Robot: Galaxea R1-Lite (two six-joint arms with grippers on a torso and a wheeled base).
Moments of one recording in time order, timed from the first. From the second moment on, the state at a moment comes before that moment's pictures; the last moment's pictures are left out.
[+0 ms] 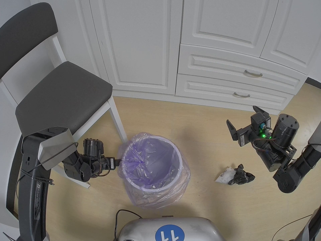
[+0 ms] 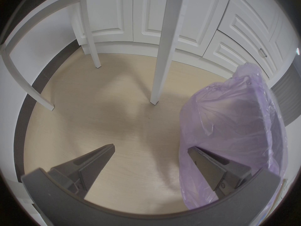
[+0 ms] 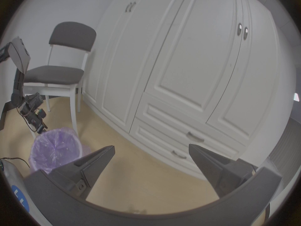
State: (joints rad) left arm -0.16 2.57 -1.12 -0.81 0.01 -0.13; right arm 0.38 1.90 -0.51 -1.47 -0.27 -0.47
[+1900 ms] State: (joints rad) left arm -0.38 1.68 -0.02 -1.50 0.05 -0.23; right arm 0.10 1.53 -0.68 -0.36 -0.09 -0.13
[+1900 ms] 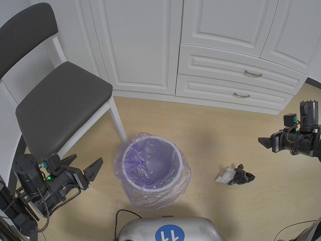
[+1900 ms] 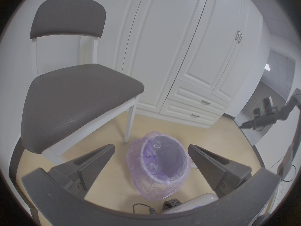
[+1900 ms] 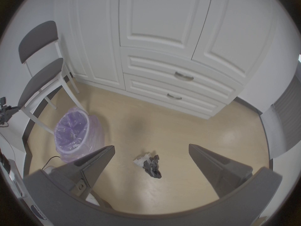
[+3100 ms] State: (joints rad) left arm -0.47 1.54 -0.02 -1.36 0.06 -0.25; right arm -0.11 2.47 -1.22 -0.03 0.09 -0.07
